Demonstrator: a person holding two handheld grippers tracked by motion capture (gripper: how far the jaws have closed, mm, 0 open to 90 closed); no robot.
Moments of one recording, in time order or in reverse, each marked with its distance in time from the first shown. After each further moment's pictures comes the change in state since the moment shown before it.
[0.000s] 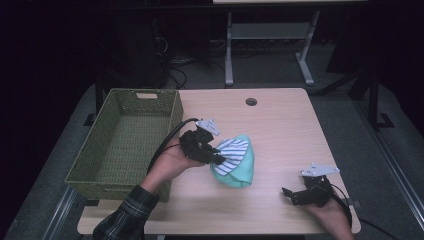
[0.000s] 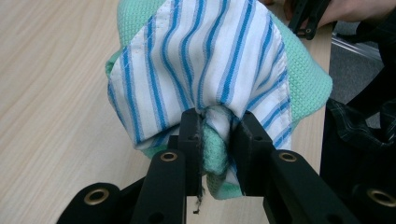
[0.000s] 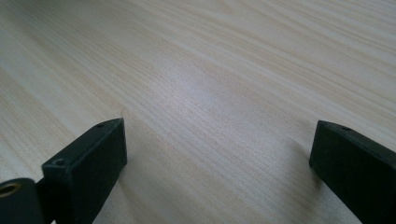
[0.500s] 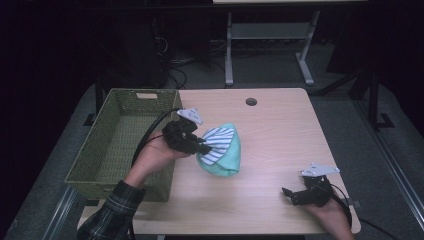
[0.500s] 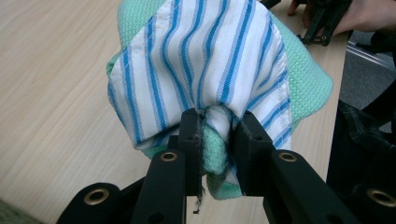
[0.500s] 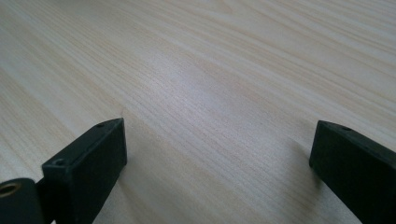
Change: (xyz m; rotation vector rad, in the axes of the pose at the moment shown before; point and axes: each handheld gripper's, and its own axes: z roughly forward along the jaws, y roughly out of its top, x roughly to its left) left arm 0.013 -0.008 -0.044 -0.029 0.079 -0.048; right arm 0.000 0.000 0.000 -0.001 0.000 0.001
